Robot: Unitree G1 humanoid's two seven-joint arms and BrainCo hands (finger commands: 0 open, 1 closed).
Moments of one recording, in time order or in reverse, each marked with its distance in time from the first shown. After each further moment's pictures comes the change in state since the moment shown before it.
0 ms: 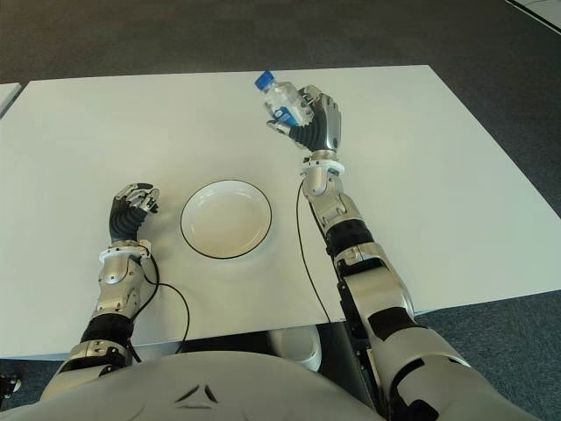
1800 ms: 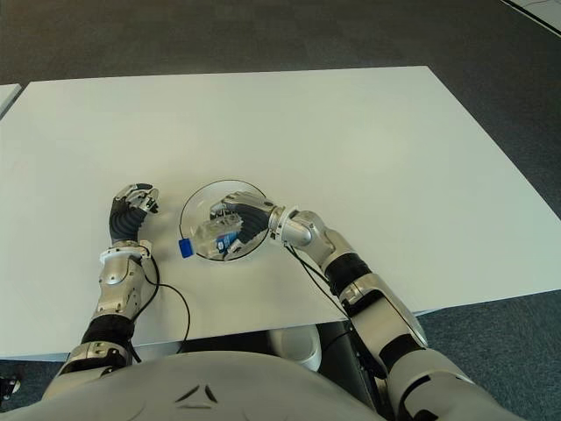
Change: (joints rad) left arm 0.009 -0.007 0.001 -0.024 -0.011 0.022 0.000; right arm 0.154 -0.071 0.320 -0.051 -0.016 -0.365 0.844
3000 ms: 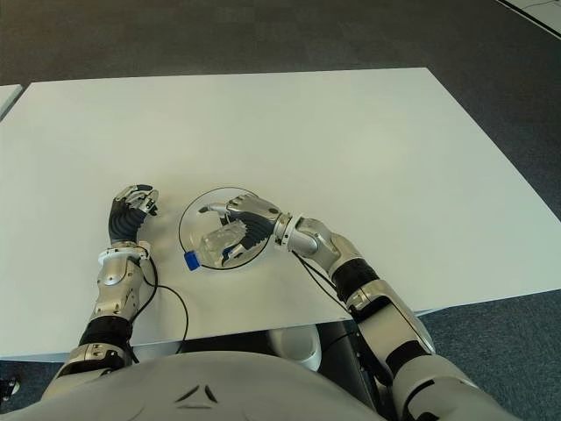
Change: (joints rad) left arm 0.008 0.009 0.000 -0.013 0.003 0.021 0.000; right arm 0.042 -0.036 -0.010 -0.020 -0.152 -0.117 -0.232
